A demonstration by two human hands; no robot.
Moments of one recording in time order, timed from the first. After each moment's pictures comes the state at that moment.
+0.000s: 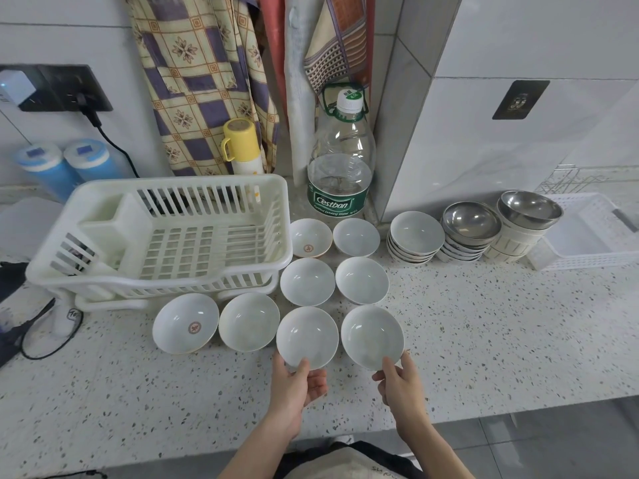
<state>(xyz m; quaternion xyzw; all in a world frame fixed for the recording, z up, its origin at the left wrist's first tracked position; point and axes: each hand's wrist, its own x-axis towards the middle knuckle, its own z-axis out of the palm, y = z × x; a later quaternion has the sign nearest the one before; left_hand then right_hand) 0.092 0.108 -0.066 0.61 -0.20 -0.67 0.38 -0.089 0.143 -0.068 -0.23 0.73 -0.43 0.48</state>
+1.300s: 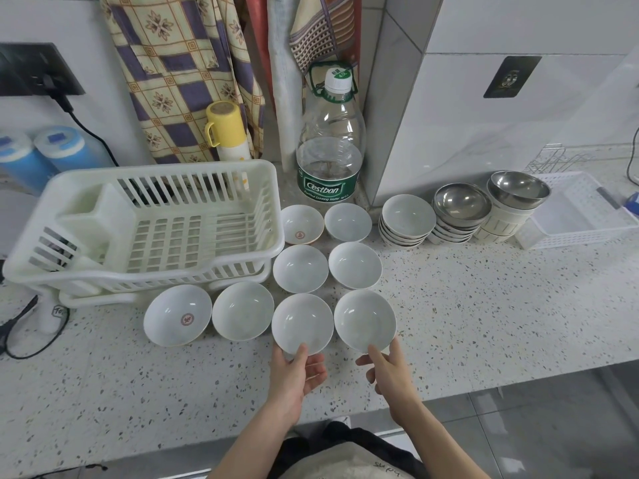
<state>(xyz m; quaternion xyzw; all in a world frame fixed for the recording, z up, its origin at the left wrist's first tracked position) 0.092 0.110 -0.074 0.60 -0.18 -0.69 0.37 -0.076 0.145 -0.056 -0.23 0.72 -0.40 0.52</state>
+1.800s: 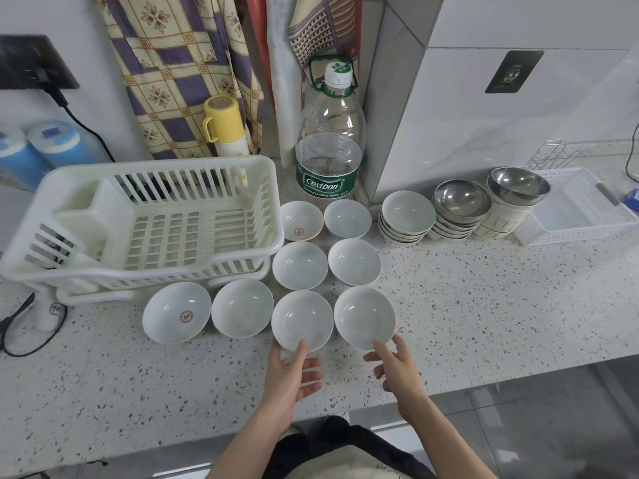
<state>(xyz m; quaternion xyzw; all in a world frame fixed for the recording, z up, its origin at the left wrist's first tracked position) 0.103 0.115 -0.071 0.60 -0.21 -0.70 0.33 -0.086 0.148 -0.052 -0.20 0.74 -0.37 0.52</state>
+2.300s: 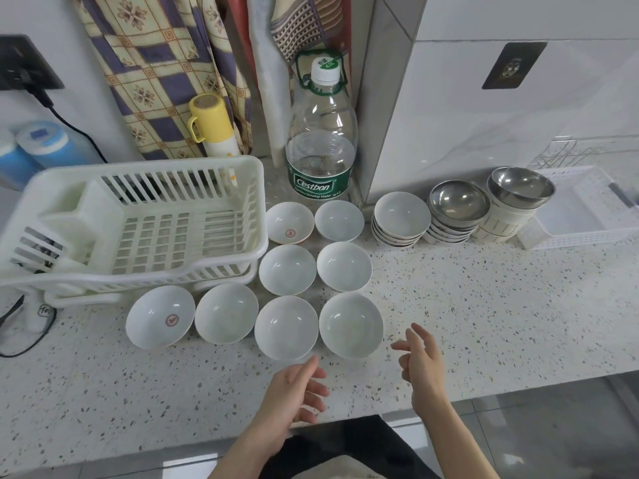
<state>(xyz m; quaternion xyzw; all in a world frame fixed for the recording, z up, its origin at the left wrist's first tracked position) 0.080 0.129 -0.038 0.61 -0.30 -0.71 0.20 -0.141 0.136 -0.046 -0.13 0.75 -0.46 0.46</state>
